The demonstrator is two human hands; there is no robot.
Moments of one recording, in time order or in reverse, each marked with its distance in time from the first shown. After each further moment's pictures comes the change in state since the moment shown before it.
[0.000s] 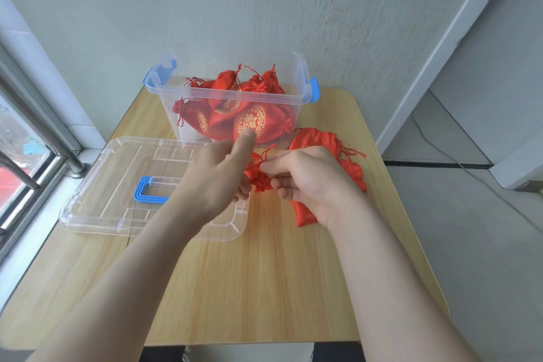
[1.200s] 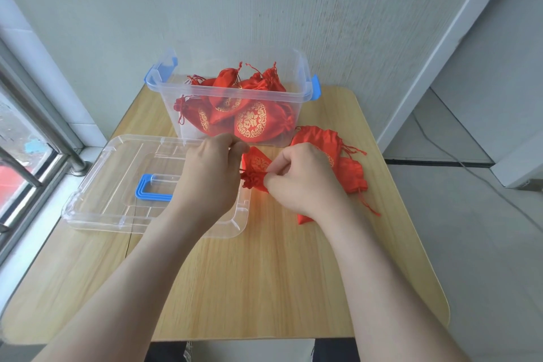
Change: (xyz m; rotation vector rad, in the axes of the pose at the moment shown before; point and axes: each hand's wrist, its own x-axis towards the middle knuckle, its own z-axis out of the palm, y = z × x) left_hand 0.020 -0.026 0.005 0.405 0.268 0.359; right_hand 0.001 0.011 0.007 -0.742 0.161 -0.329
